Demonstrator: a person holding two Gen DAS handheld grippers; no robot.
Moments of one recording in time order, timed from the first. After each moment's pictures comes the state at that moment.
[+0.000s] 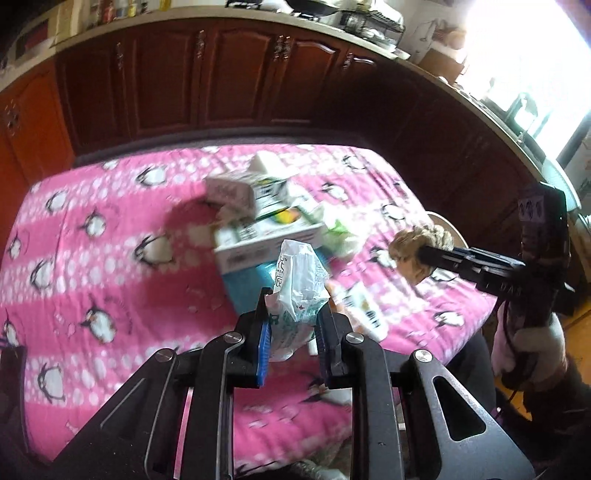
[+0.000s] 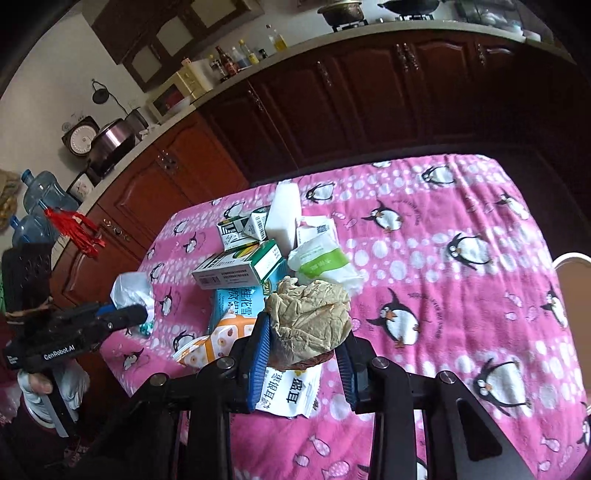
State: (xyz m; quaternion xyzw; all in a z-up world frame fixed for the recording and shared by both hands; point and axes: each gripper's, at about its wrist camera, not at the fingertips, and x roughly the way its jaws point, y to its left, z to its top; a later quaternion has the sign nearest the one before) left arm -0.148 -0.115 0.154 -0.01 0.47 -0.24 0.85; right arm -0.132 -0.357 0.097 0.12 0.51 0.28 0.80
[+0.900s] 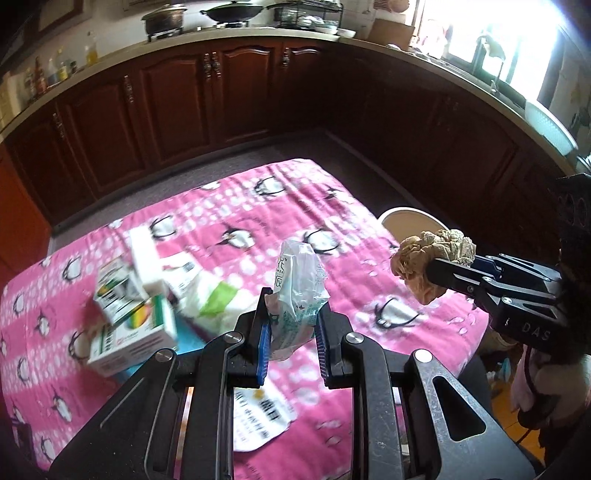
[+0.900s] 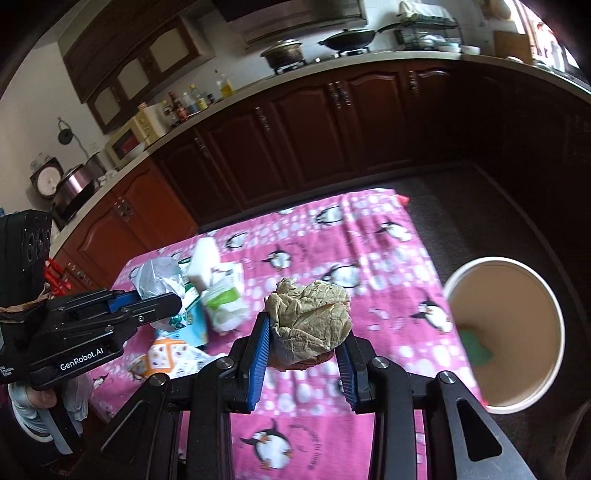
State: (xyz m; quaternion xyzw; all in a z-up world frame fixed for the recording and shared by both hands) left arm -0.127 -0.288 0.165 0.09 0.43 -0.28 0.85; right arm -0.138 -0.478 0.117 0.14 0.47 0.17 0.85
